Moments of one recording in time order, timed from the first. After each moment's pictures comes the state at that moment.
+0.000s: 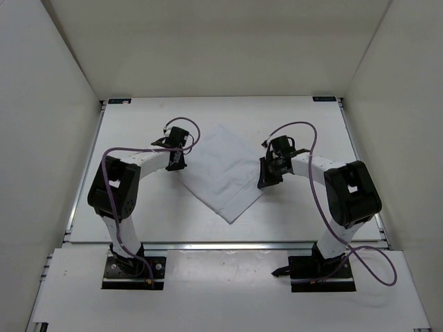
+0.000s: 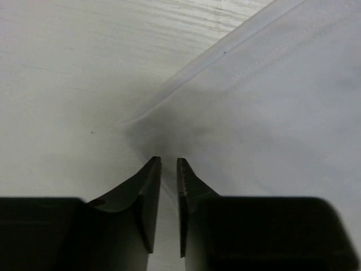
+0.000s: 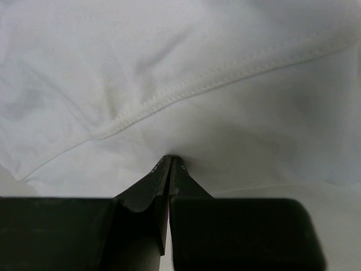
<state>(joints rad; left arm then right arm) -0.37 1.78 1.08 -0.35 -0.33 -0.46 0.34 1.72 0.97 -0.37 -0.33 0.26</state>
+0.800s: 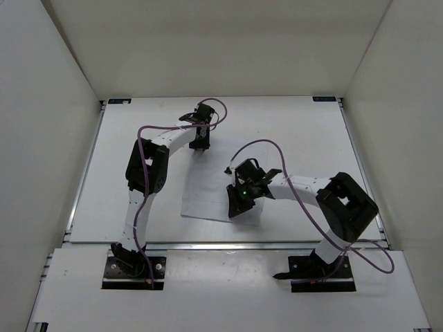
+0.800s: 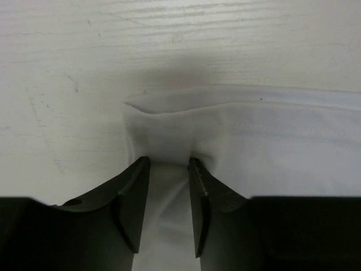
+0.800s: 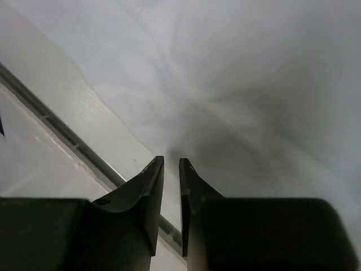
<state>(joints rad) -0.45 2.29 1.84 -0.62 -0.25 -0.35 0.77 1.66 0.88 -0.31 -0.40 0.40</state>
